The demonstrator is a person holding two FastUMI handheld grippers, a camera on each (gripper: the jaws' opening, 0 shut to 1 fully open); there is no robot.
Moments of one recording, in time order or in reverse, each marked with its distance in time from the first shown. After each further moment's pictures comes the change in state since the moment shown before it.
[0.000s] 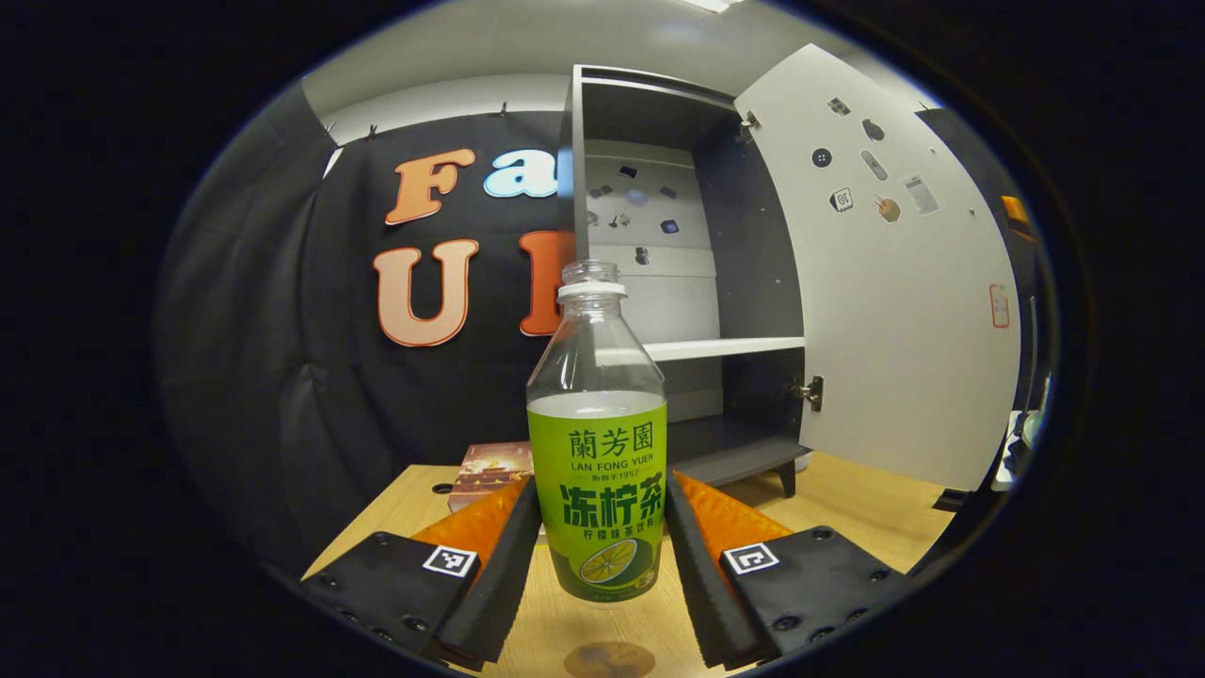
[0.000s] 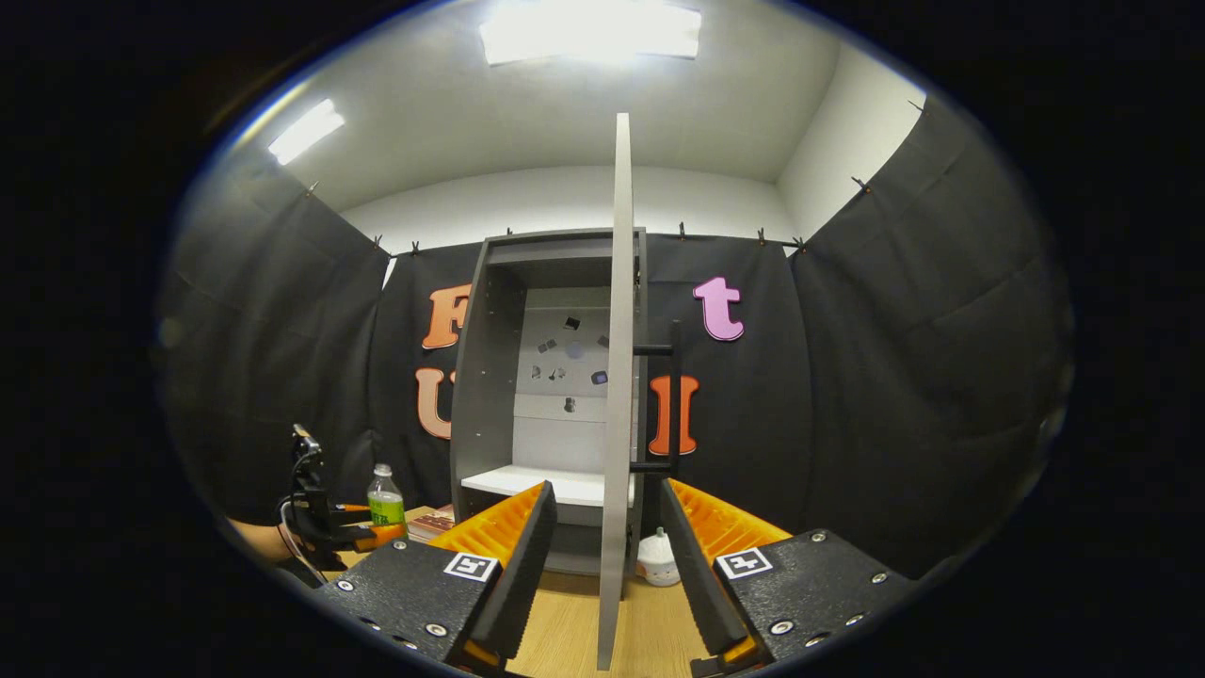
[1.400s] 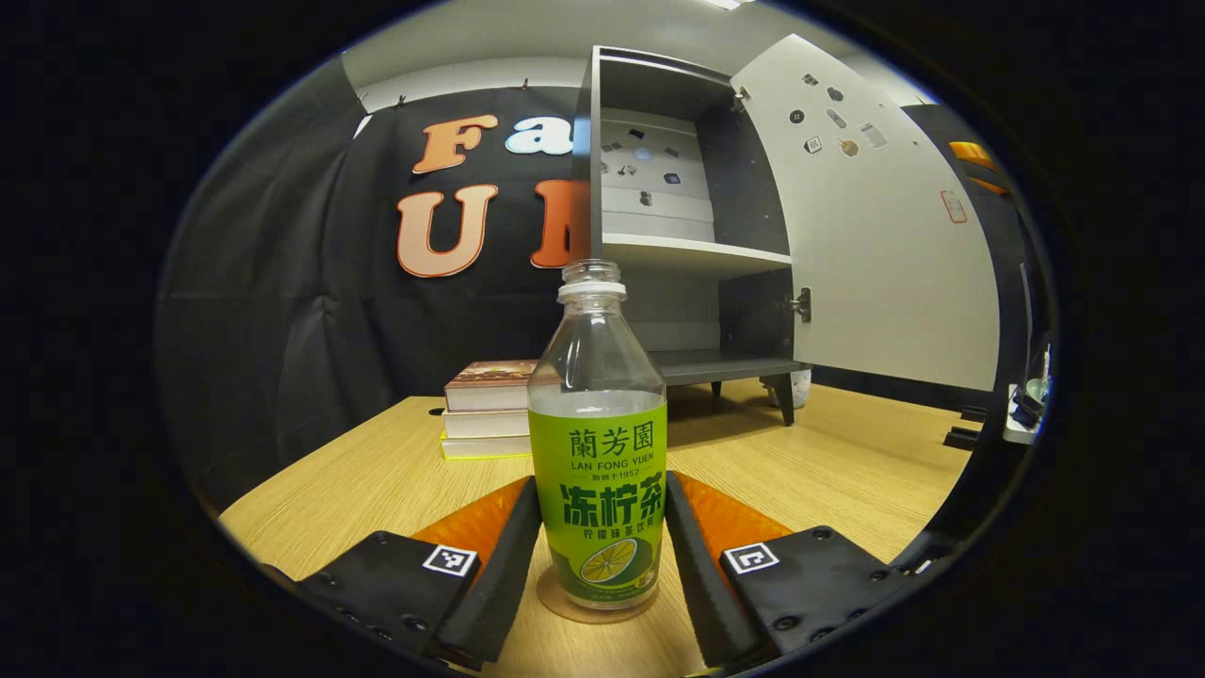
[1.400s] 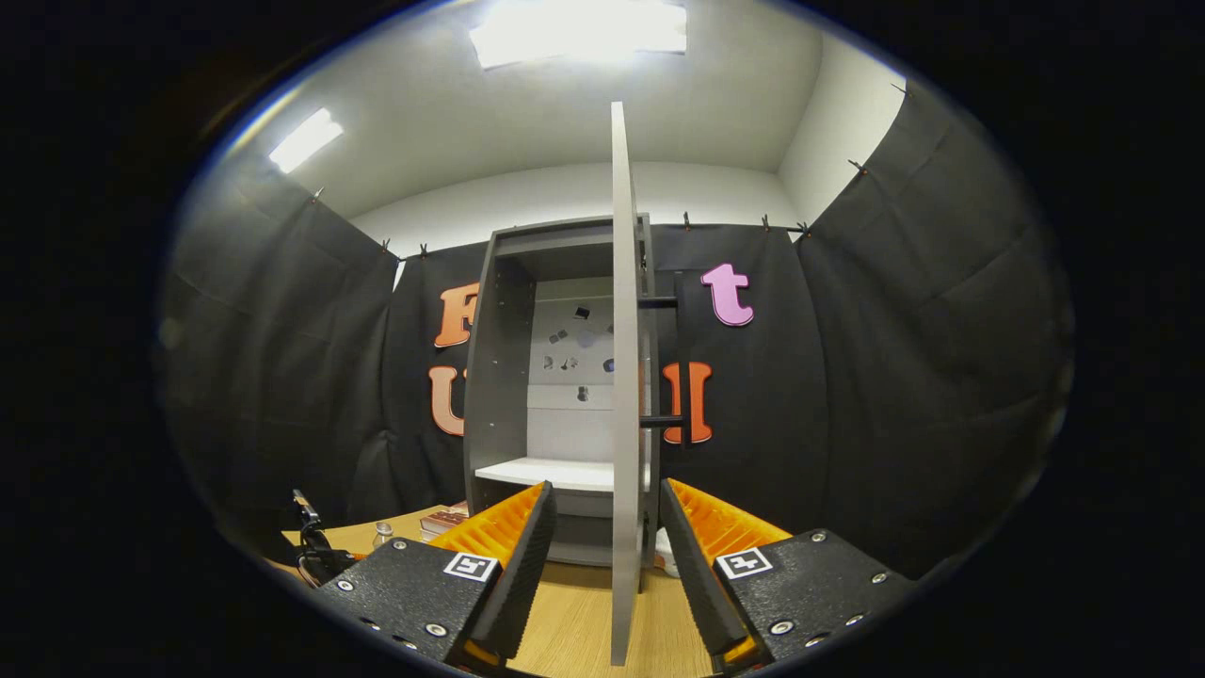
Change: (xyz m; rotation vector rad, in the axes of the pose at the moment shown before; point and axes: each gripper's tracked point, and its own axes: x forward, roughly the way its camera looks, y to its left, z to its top) left arm -0.017 -0.009 -0.048 -0.057 0.065 0.014; right arm -0.006 0.001 -0.036 0.053 0.014 0.046
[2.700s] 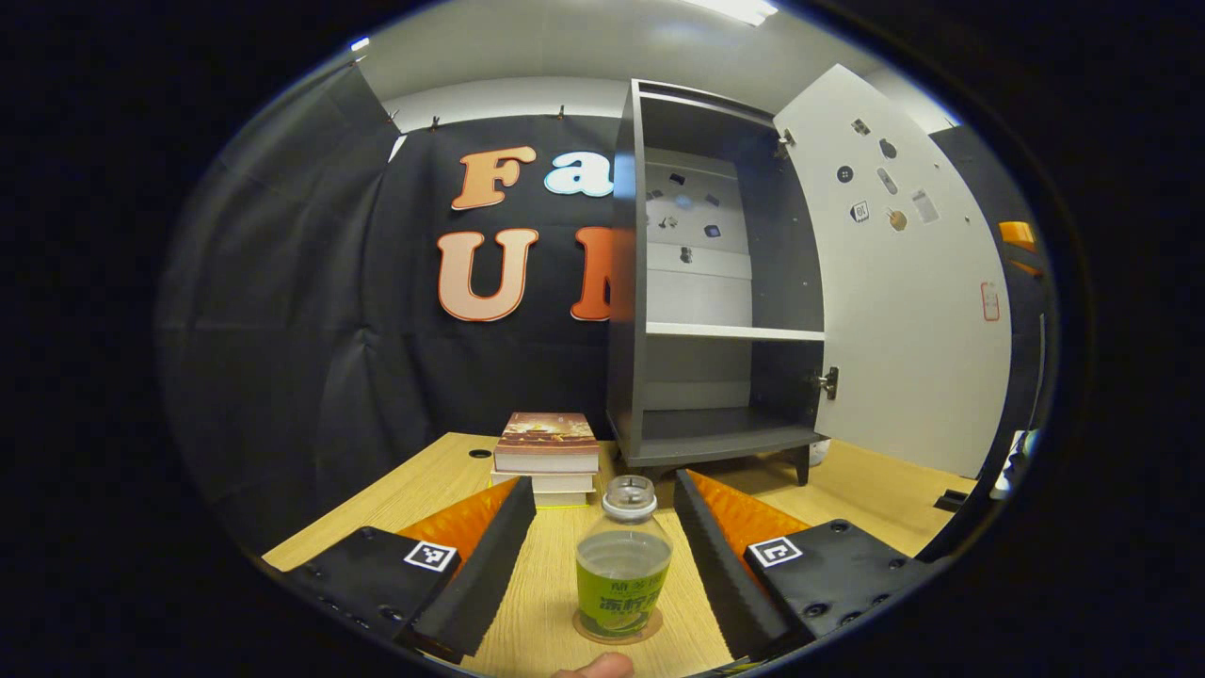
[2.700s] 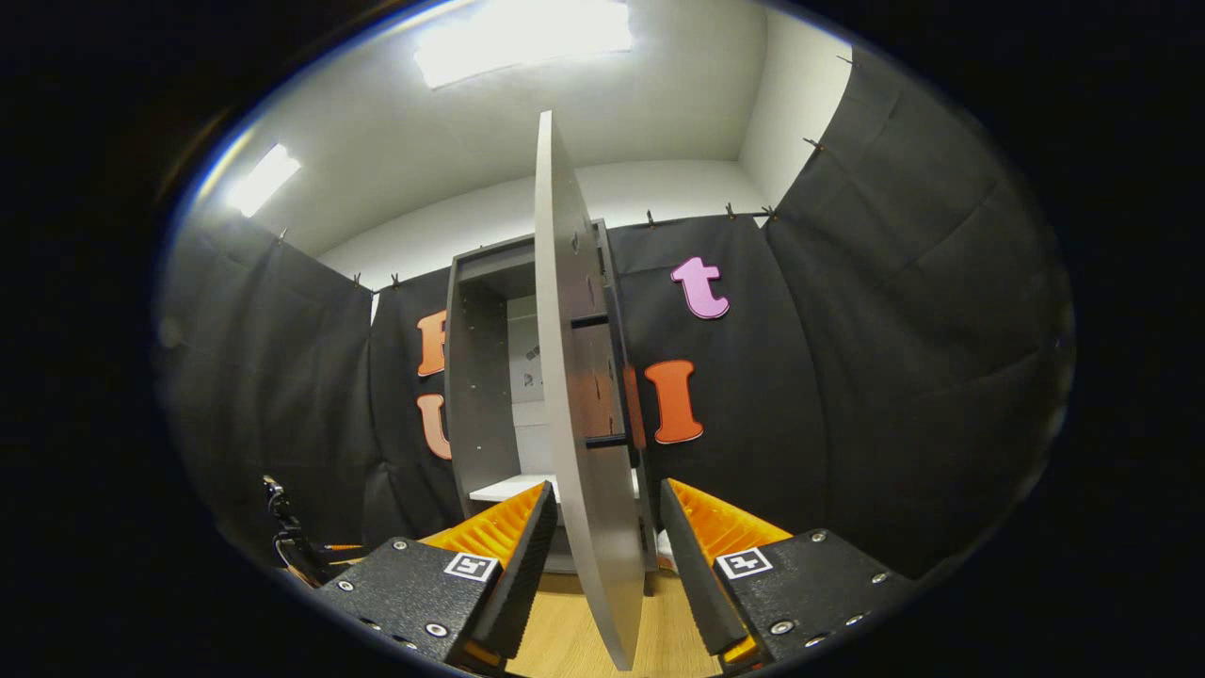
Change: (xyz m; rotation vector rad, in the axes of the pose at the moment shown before) left arm -0.004 0.018 0.046 -0.039 -0.080 0.111; right arm 0.007 -0.038 0.019 0.150 -0.022 -0.046
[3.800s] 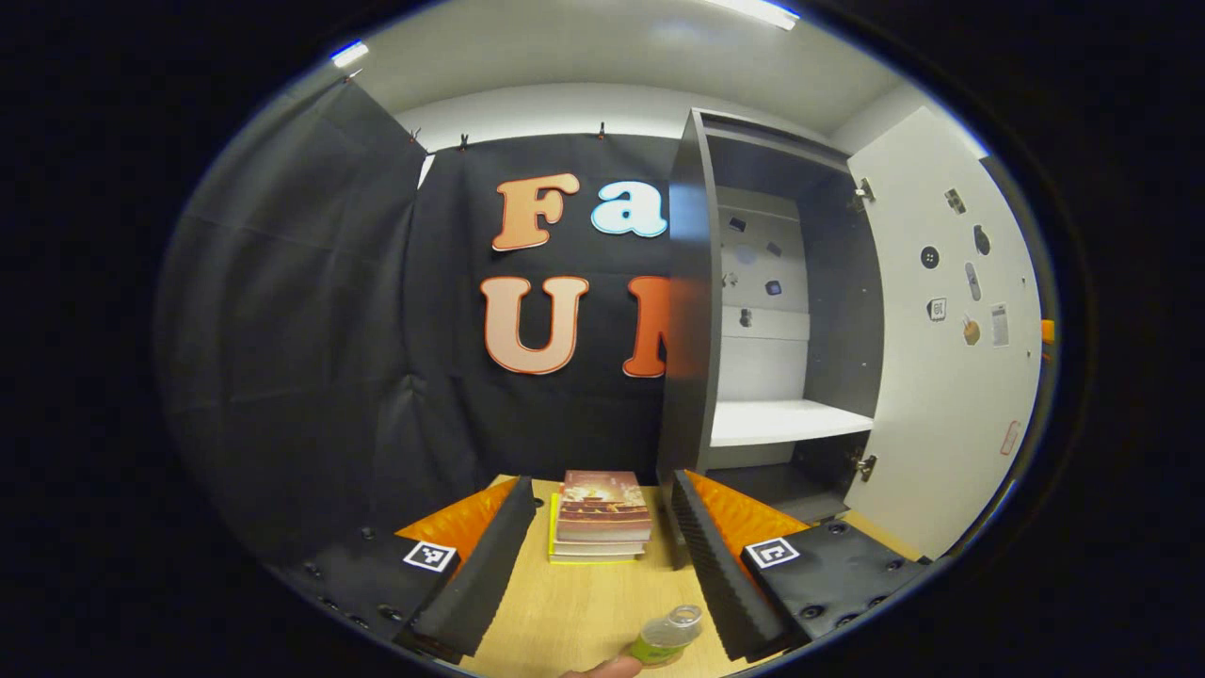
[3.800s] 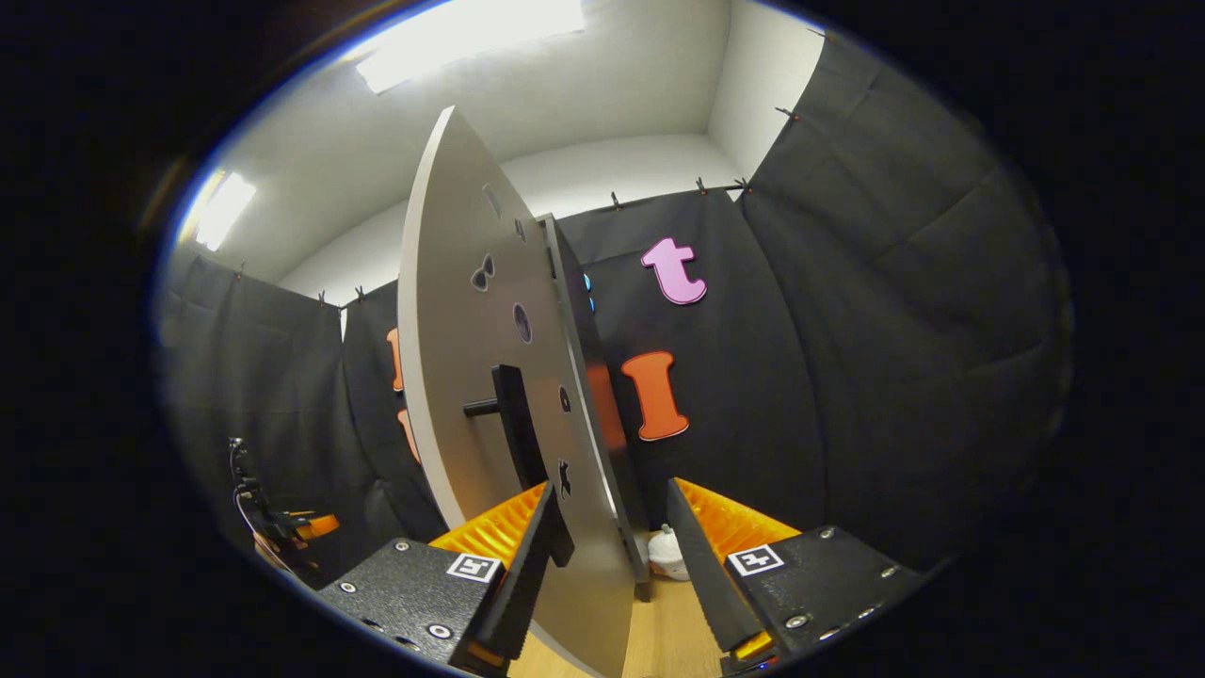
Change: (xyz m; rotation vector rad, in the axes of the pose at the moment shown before) left arm 0.003 0.041 0.067 0.025 -0.016 0.147; right arm 0.063 -0.042 0.049 0.067 0.077 -0.036
